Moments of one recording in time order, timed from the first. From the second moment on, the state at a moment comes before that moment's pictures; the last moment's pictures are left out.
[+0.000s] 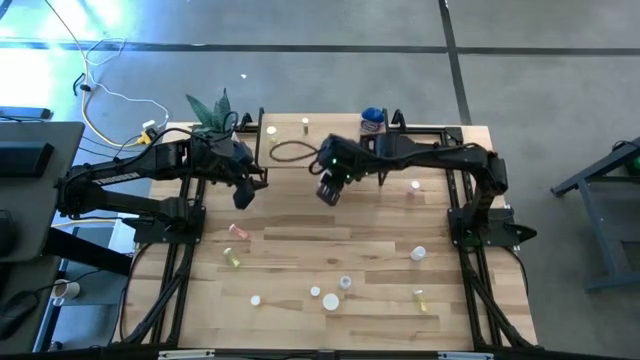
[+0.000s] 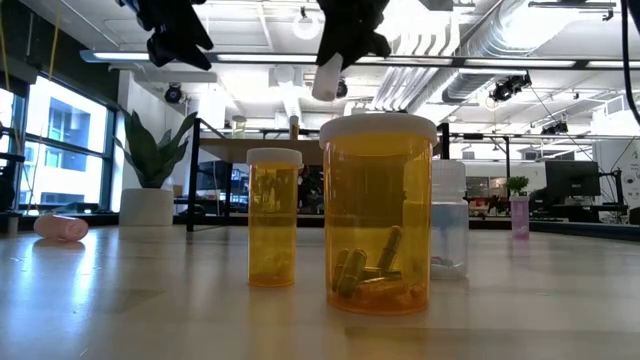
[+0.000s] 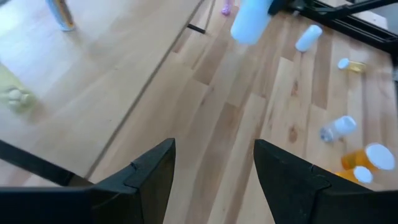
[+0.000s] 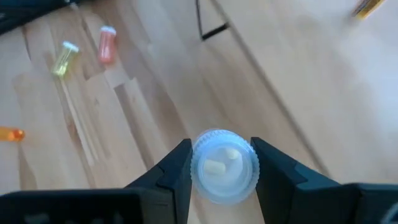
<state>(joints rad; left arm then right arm) 0.35 0.95 0.99 -0.76 0.01 -0.23 -0.10 1.82 1.86 -0.99 0.12 0.33</state>
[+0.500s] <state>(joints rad) 0.35 0.95 0.99 -0.71 -0.11 -0.23 -0.30 1.82 1.96 -0.99 0.14 0.13</state>
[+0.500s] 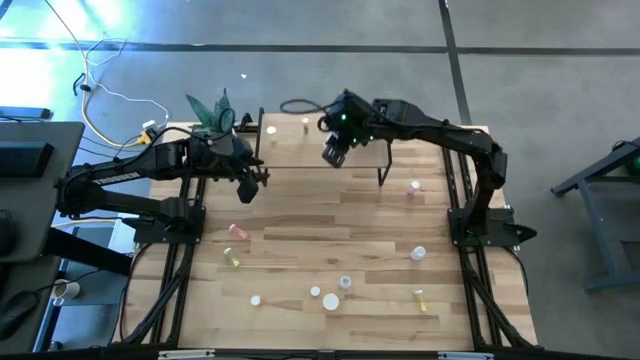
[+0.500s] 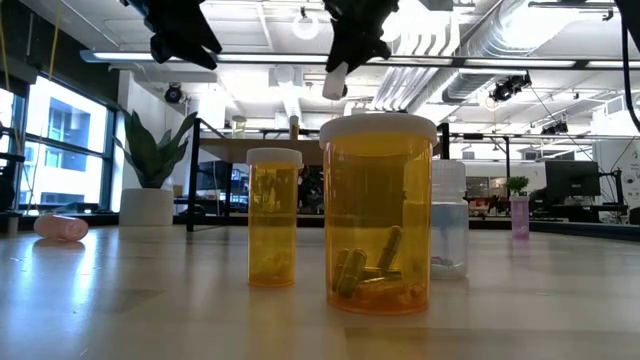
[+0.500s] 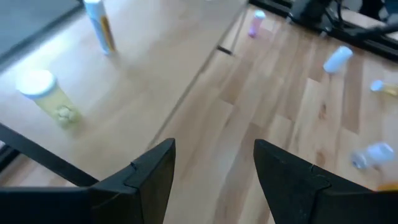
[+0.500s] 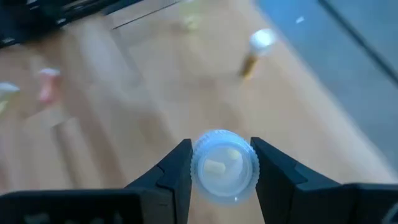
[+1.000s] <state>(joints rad) 0.35 0.95 0.99 -0.64 -0.30 -0.21 -0.49 1.82 1.95 -0.69 0.15 -0.01</state>
